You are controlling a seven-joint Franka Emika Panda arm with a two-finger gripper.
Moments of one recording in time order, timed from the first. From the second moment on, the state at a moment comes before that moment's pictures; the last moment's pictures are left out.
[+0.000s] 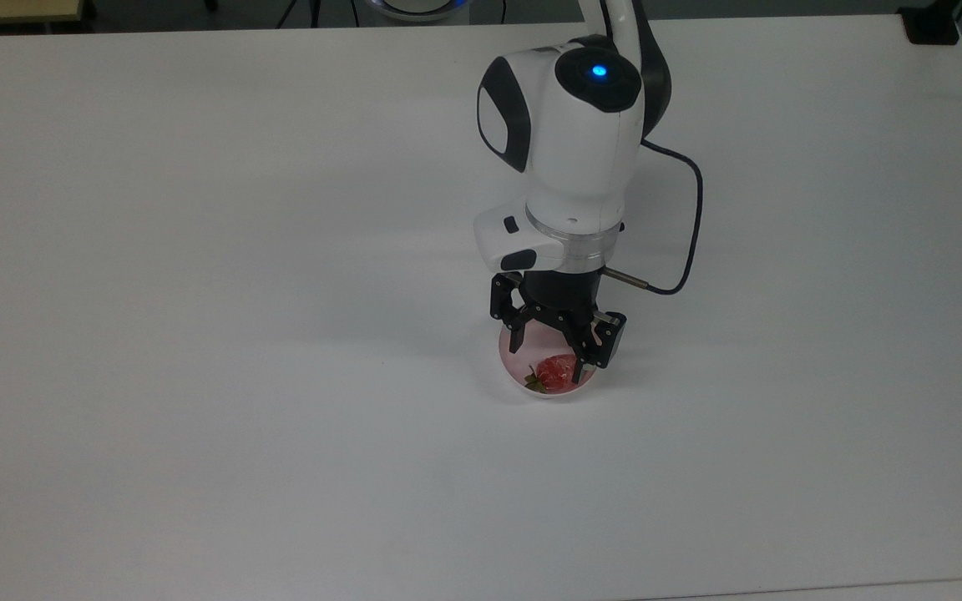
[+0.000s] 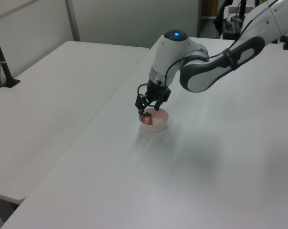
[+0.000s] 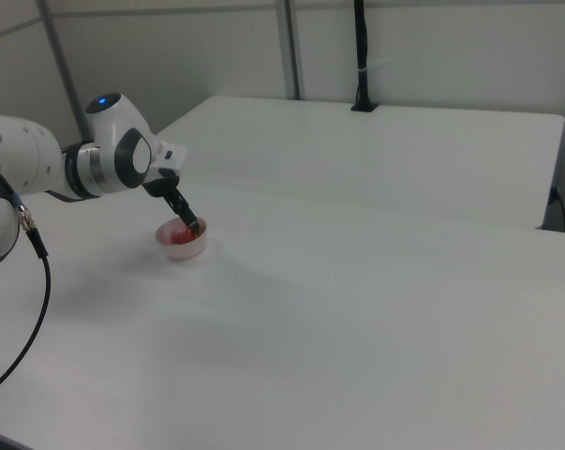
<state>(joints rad) 0.26 0.60 0.02 -1.50 -0.22 2.45 0.95</state>
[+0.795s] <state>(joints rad) 0.27 0.59 0.02 -1.58 -0.31 2.45 0.95</state>
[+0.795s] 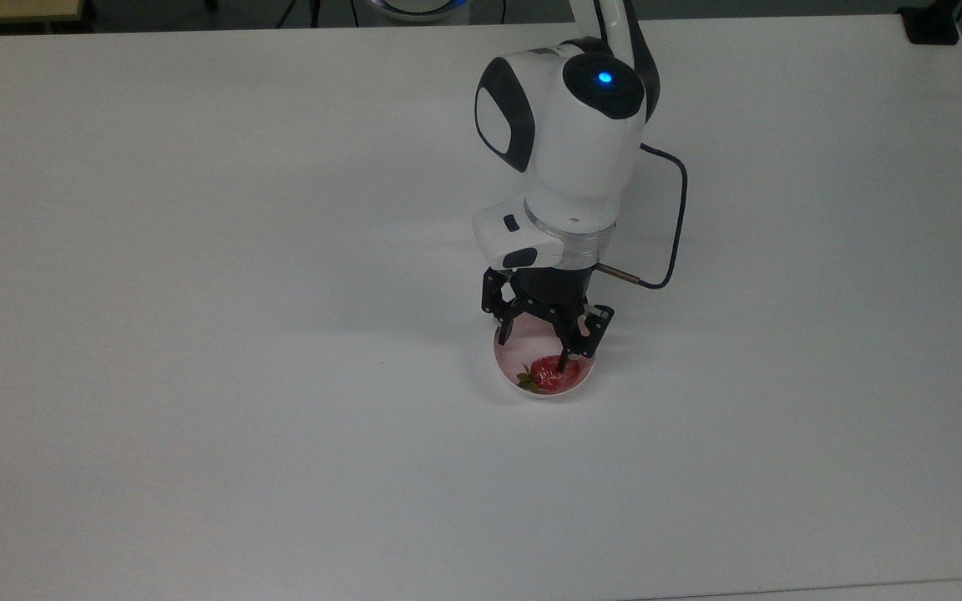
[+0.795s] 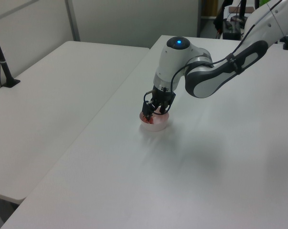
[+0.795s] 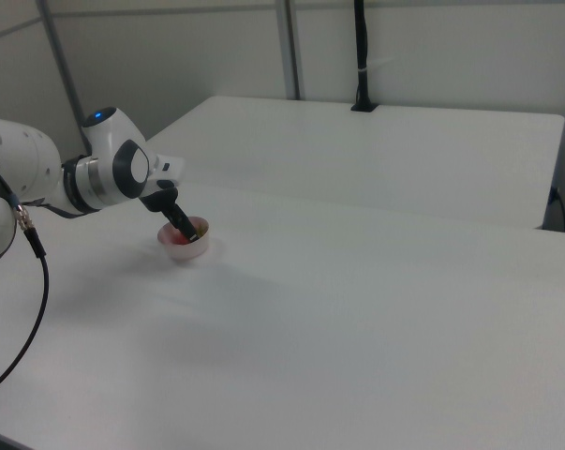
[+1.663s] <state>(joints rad) 0.27 0.60 0.02 -1.58 -0.37 2.45 0.95</state>
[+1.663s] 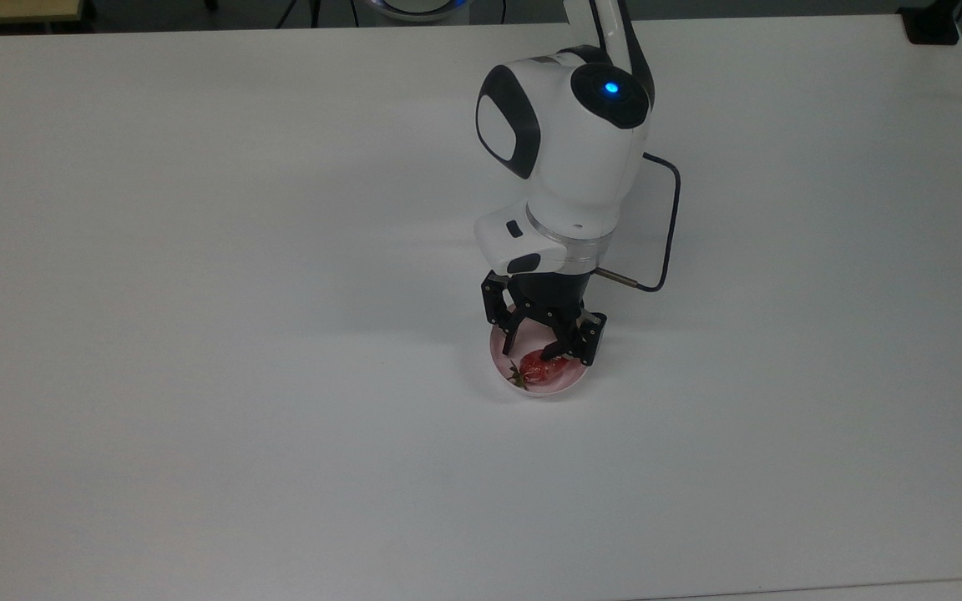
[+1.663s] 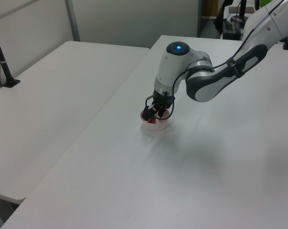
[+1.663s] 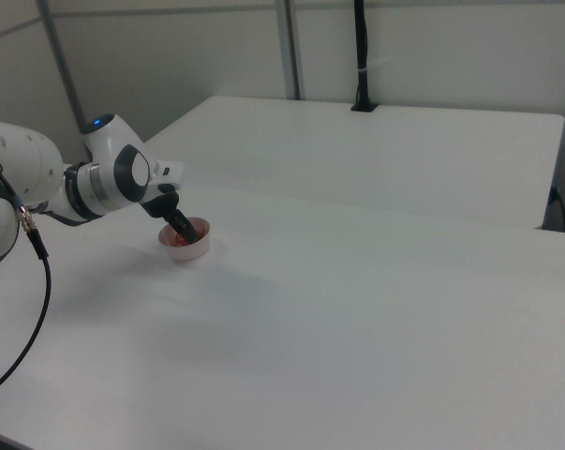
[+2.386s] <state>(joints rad) 0.26 0.57 0.02 -1.58 -0.37 2.45 0.92</state>
